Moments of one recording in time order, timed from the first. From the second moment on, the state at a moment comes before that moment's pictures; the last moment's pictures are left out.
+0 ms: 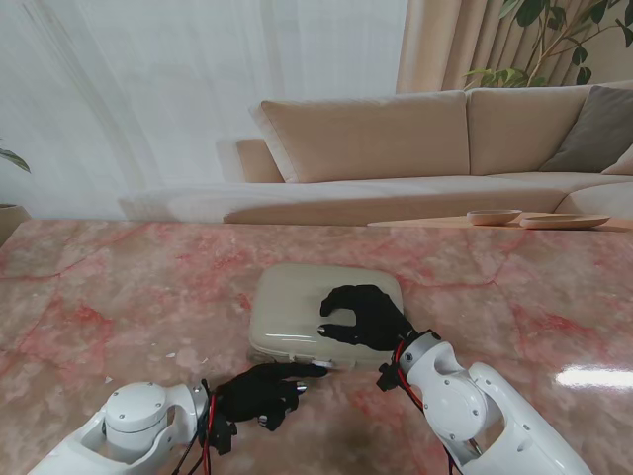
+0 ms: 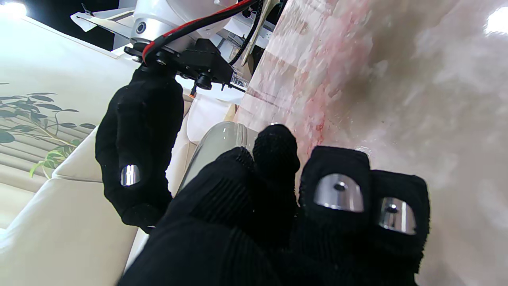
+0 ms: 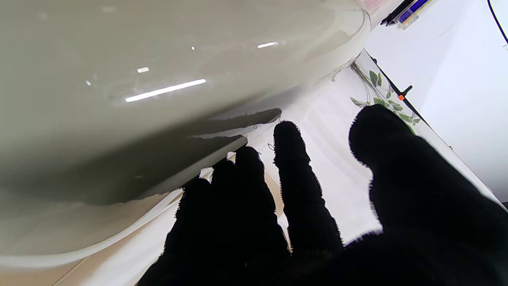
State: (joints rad) left arm 1.67 -1.09 -1.13 -1.56 -0.46 0.19 -0.59; right arm -1.63 -1.09 1.13 -1.69 -0.54 -0.15 0.01; left_hand 1.15 -0.09 0.24 0.06 0.45 0.07 0.17 0.13 1.00 0.05 1.09 0.90 1.16 0.20 1.46 1.09 0.79 0.32 1.76 1.06; right_hand 0.60 -0.44 0.64 -0.05 0.73 0.14 0.40 0.73 0.55 0.20 0.37 0.51 0.45 0.06 0.15 0.45 0.05 -0.07 0.70 0.53
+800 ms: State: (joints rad) left arm 1.66 -1.10 -1.14 -1.57 -0.44 0.18 -0.56; right arm -1.62 -1.10 1.13 -1.69 -0.54 -0.15 0.01; left_hand 1.15 -0.09 0.24 0.06 0.48 0.05 0.22 0.13 1.00 0.05 1.09 0.90 1.16 0.20 1.46 1.09 0.79 0.32 1.76 1.06; right_hand 0.60 -0.44 0.64 -0.05 0.73 0.14 0.40 0.73 0.55 0.19 0.37 0.51 0.45 0.05 0.15 0.45 0.05 -0.09 0.69 0.53
